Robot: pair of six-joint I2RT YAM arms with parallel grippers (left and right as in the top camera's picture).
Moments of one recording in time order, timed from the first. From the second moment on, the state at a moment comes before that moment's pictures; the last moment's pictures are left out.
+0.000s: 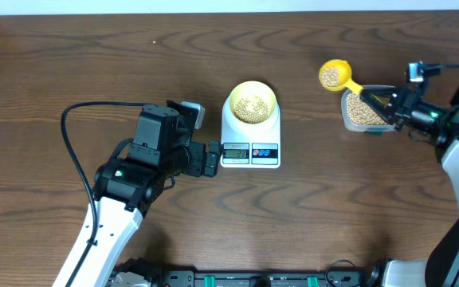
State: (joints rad) left arm -0.33 1.12 0.95 -0.74 0.20 -0.14; right arm -0.33 1.57 0.95 -0.03 -1.36 0.72
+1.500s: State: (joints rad) left arm -0.33 1.12 0.95 -0.74 0.20 -0.14; right arm 0.21 1.57 0.95 0.06 -0.84 0.40
